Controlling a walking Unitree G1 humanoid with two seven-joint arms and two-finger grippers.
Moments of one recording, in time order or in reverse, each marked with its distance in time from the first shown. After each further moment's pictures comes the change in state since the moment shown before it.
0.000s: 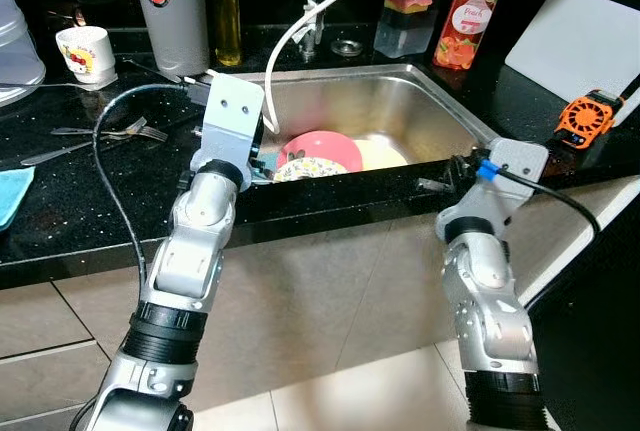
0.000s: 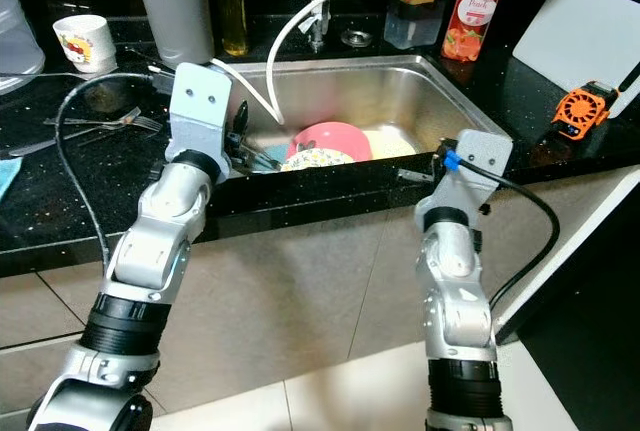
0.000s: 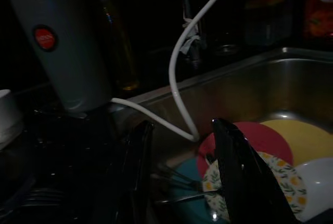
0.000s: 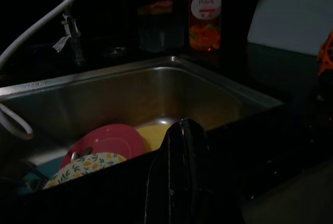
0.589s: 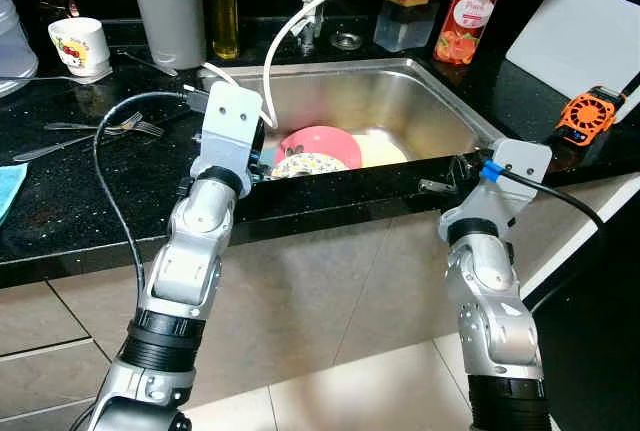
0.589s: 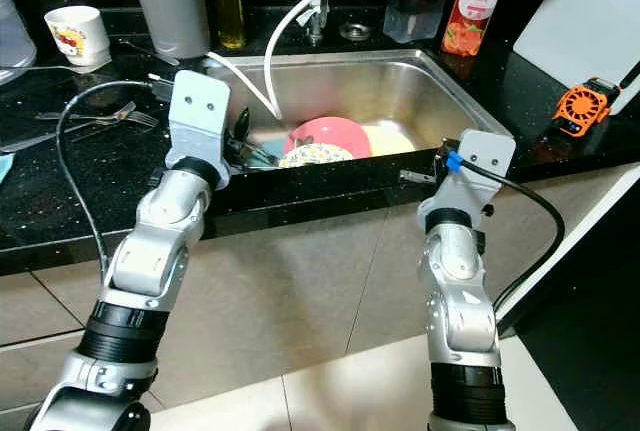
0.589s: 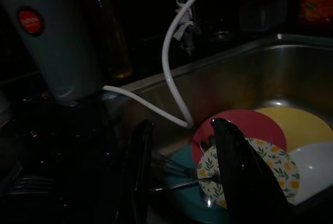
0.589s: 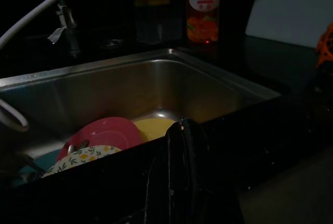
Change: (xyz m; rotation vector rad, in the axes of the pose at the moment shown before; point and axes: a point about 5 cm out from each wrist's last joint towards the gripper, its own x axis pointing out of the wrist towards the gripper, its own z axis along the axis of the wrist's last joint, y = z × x) left arm -0.004 -0.002 -0.003 -0.007 0.009 -0.035; right arm -0.006 -0.007 0.001 -0.006 0.006 -0.032
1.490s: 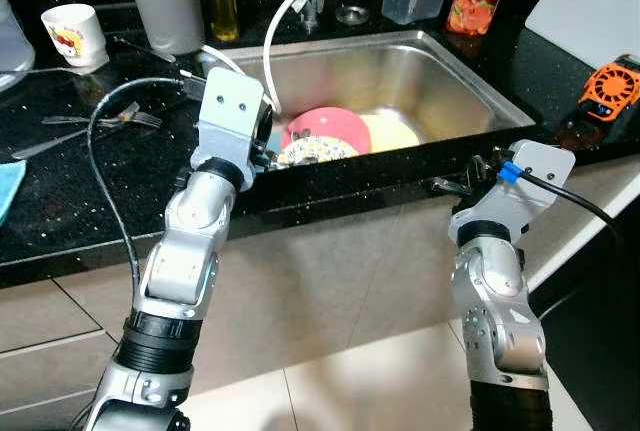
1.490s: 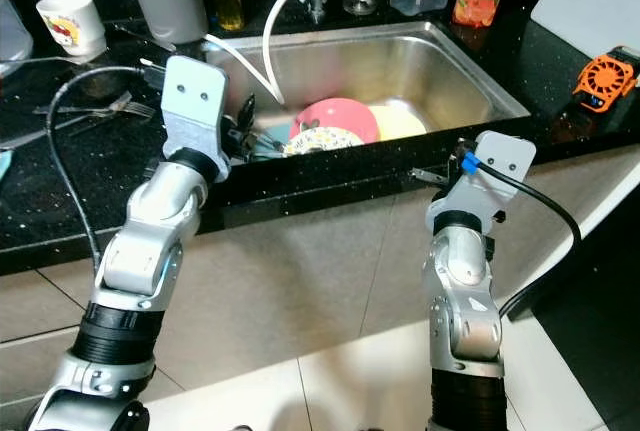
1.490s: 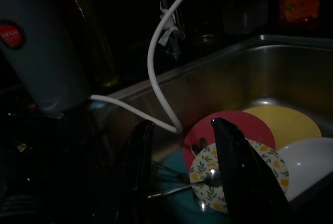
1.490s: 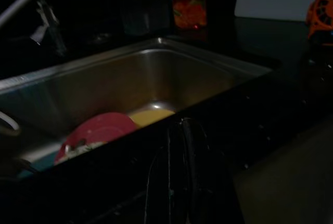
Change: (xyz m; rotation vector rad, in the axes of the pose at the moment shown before) left arm -0.001 0.000 0.013 -0.017 -0.059 -0.053; right arm -0.006 -0.001 0.006 0.035 -0.016 -0.047
